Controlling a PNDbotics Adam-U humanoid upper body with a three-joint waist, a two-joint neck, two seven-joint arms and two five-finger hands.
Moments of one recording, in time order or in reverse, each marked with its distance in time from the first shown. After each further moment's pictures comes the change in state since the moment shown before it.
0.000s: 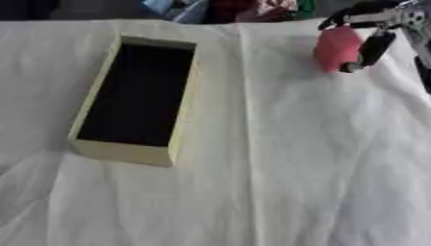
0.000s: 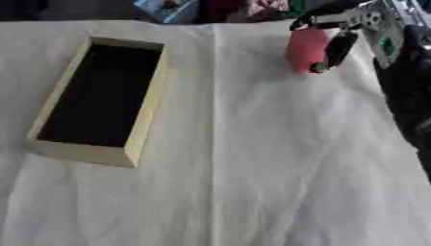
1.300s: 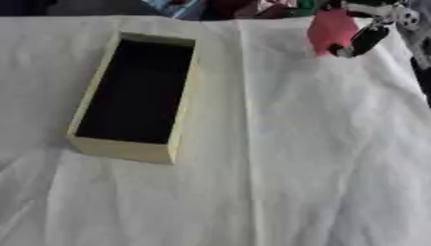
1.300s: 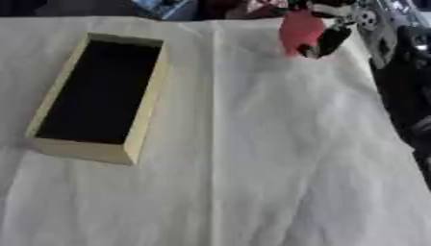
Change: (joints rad) left arm 0.003 0.000 0.000 0.000 0.000 0.002 -0.001; right arm -0.018 0.032 0.027 -0.024 0.006 -0.048 -0.272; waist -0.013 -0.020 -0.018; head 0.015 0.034
